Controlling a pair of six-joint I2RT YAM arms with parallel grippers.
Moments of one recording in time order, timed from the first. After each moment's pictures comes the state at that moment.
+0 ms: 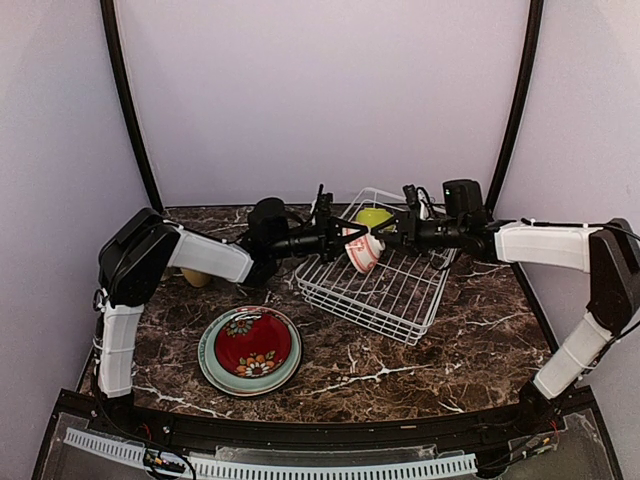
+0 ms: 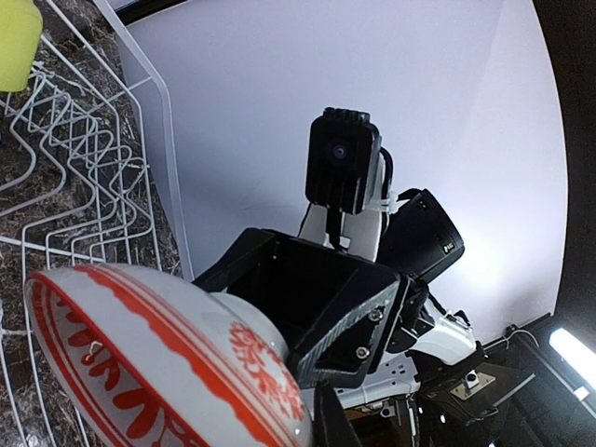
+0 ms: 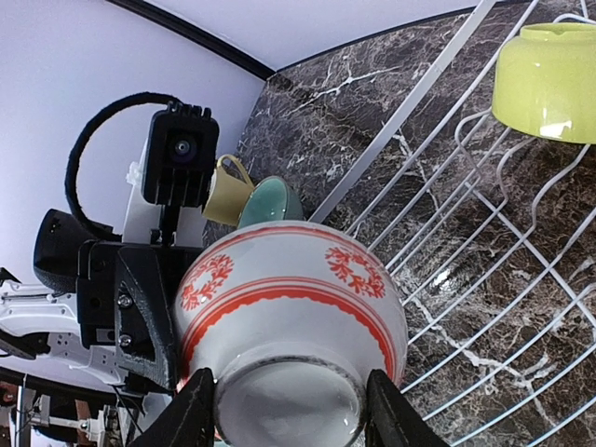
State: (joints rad) left arm -0.73 2.15 1.36 0.91 0.70 -1.38; right arm 0.45 1.58 1.01 0.11 -0.65 0.68
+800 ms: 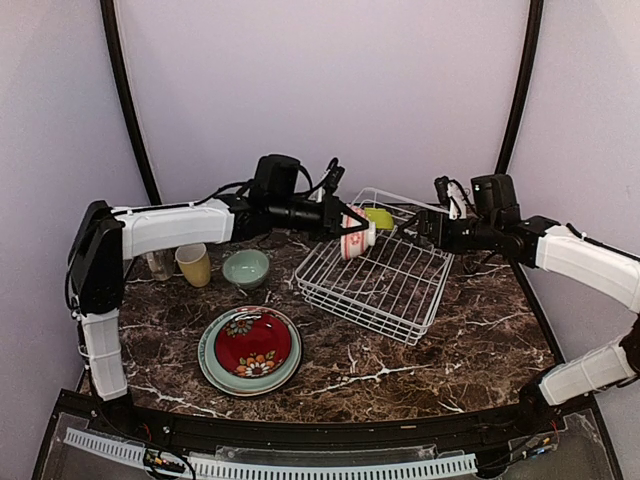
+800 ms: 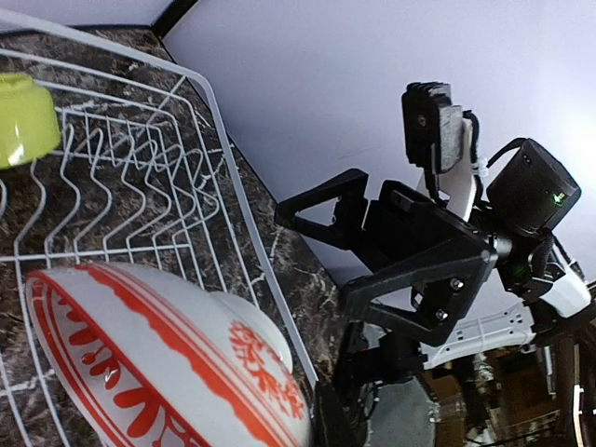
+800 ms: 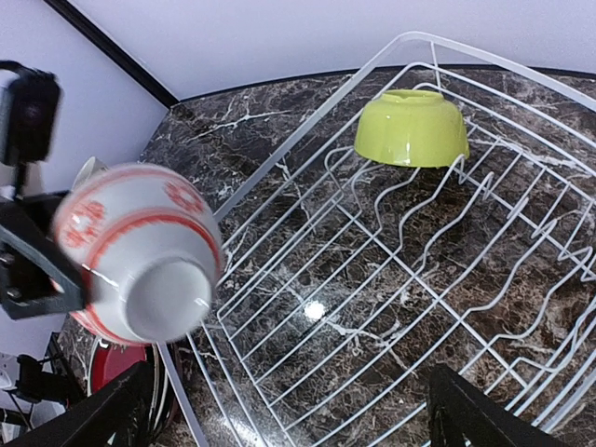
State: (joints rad) left arm -0.76 1.97 1.58 0.06 0.67 -0.75; right arm 0.45 1.28 0.96 -0.22 -0.32 0.43
